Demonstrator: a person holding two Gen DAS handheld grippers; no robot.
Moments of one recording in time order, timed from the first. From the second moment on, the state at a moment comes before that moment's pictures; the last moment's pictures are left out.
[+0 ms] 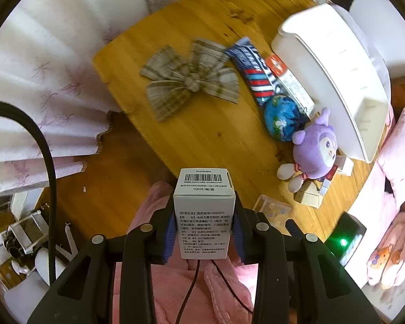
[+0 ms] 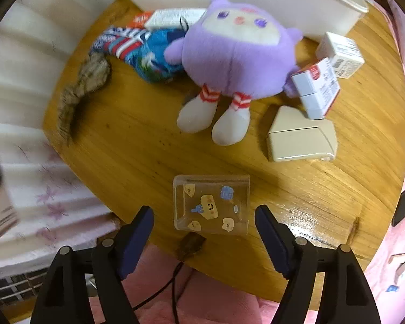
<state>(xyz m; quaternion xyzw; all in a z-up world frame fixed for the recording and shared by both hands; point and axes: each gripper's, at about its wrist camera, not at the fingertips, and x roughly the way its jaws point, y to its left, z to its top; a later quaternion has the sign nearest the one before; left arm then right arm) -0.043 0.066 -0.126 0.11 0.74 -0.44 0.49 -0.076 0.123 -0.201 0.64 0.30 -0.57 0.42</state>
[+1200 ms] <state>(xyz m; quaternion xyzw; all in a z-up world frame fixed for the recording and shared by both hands) 0.026 0.080 -0.046 0.02 0.63 -0.43 0.64 -0.070 0.130 -0.153 0.56 0.28 -0.62 0.48</state>
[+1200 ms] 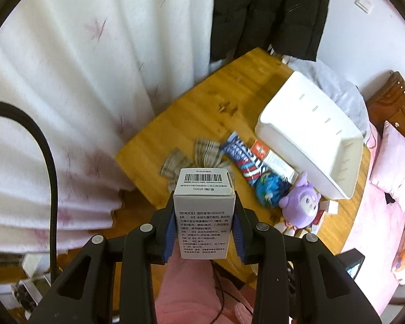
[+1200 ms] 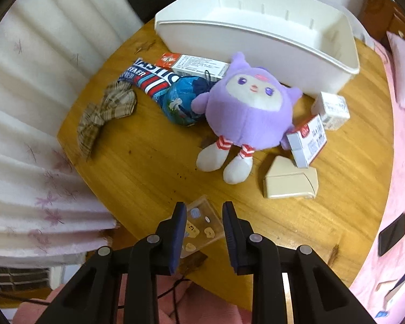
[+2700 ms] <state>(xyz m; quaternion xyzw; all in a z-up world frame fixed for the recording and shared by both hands) 0.055 -0.004 -0.066 0.03 0.63 -0.44 0.64 -0.037 0.083 -0.218 0.61 0.37 -0.55 0.44</state>
